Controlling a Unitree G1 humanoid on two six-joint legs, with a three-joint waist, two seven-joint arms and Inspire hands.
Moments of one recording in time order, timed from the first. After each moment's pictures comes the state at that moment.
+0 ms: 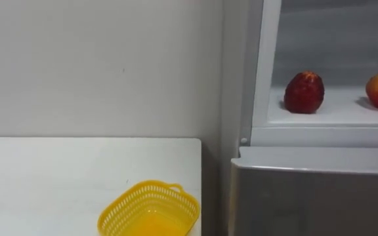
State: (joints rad) left arm 0.34 0.18 0.39 1.00 -0.48 0.06 0.20; right arm 0.23 -0.26 -0.15 1.21 -0.20 0.17 0.15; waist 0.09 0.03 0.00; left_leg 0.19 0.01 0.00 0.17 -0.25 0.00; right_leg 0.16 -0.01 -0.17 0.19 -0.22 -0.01
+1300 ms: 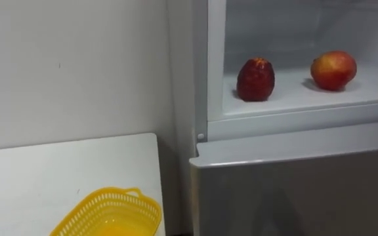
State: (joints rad) left arm 0.30 0.18 0.11 1.10 -0.13 0.06 -0.03; right arm 0.33 -0.16 -0.10 0.15 0.31 0.05 -0.08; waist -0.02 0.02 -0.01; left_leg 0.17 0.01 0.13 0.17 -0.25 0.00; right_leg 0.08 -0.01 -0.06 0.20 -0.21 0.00
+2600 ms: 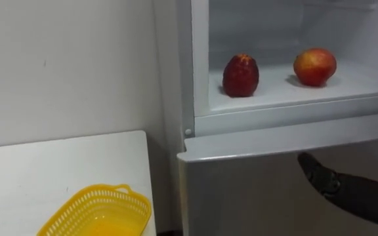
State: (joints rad) left arm 0.27 0.22 0.10 1.27 -0.11 -0.07 -0.11; right arm 0.09 -0.24 -0.10 -0.53 -0.16 -0.16 -0.29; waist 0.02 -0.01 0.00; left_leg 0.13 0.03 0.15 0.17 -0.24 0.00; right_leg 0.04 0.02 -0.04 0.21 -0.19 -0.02
